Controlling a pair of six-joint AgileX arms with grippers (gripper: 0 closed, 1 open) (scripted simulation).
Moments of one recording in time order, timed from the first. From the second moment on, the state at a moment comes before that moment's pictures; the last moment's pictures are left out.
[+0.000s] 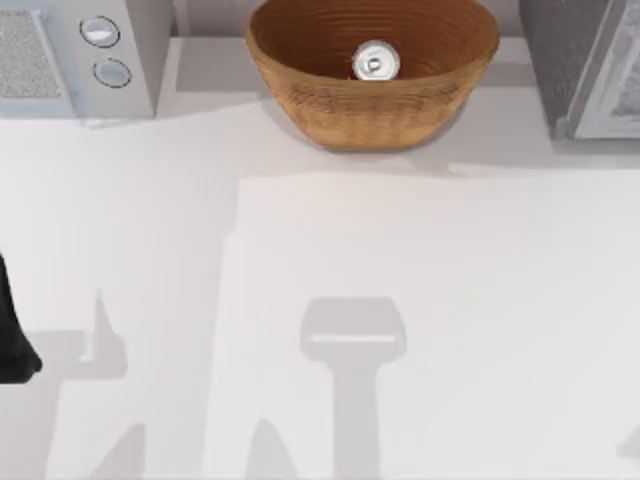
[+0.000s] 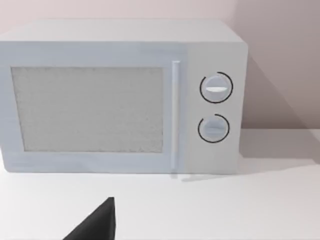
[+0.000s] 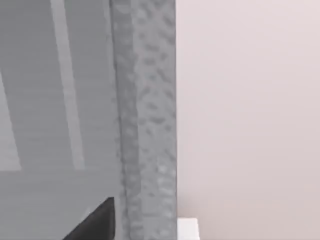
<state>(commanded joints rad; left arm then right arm) 0.00 0.00 0.00 0.00 0.00 0.00 -1.06 1.49 1.04 0.45 -1.04 0.03</state>
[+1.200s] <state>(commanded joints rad) 0.00 0.00 0.00 0.00 0.00 0.00 -1.01 1.34 1.75 -0.38 -1.00 0.03</state>
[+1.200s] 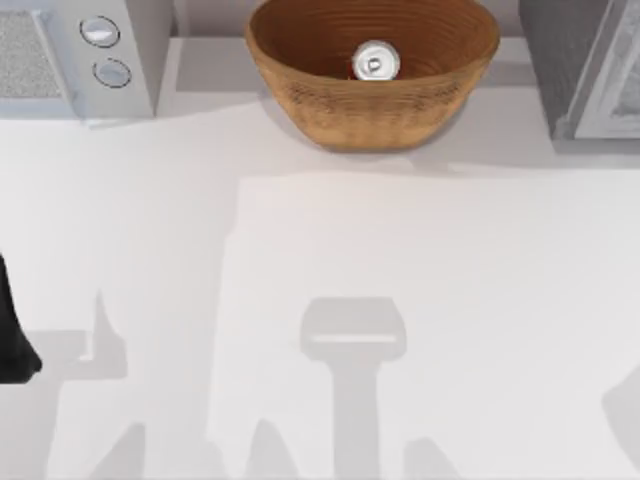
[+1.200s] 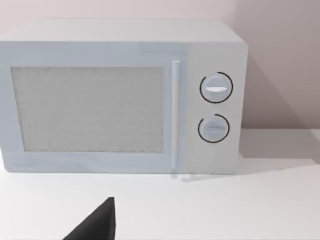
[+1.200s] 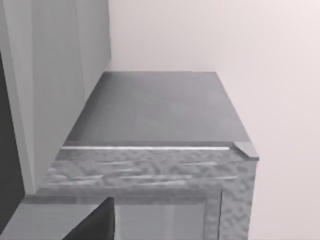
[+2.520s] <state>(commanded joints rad) 0.00 0.00 0.00 0.00 0.00 0.00 0.44 1.29 1.72 -0.44 0.45 0.02</state>
